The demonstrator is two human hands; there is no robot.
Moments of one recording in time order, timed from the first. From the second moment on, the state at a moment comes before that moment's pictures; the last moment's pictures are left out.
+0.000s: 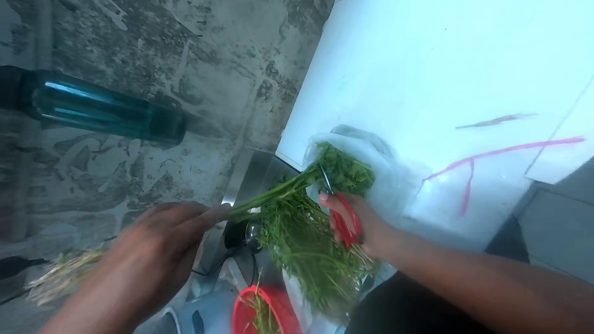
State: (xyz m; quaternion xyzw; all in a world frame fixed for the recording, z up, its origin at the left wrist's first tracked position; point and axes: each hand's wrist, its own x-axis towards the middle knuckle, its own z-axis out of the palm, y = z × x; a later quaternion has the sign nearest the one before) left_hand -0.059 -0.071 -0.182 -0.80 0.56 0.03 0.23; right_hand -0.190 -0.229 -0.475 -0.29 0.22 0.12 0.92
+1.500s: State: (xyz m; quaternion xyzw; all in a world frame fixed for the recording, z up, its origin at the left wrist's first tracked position) left_hand -0.049 -0.092 -0.206 -0.87 0.47 0.02 0.11; right_hand -0.229 -0.211 -0.482 -0.35 0.05 0.20 0.92
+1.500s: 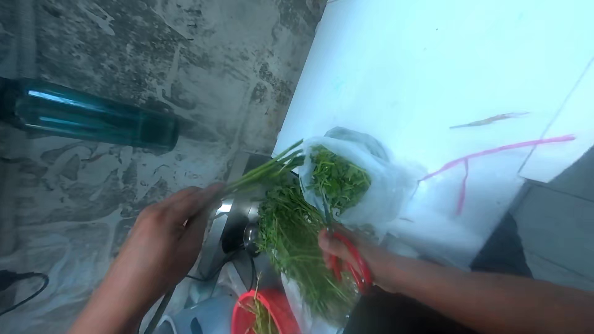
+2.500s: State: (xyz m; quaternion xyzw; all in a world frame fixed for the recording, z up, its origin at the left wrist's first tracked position) left_hand -0.053 -0.100 -0.242 -0.88 0.47 0.03 0.07; right_hand -0.226 -0.223 -0.489 -0.35 0.08 0.19 0.91
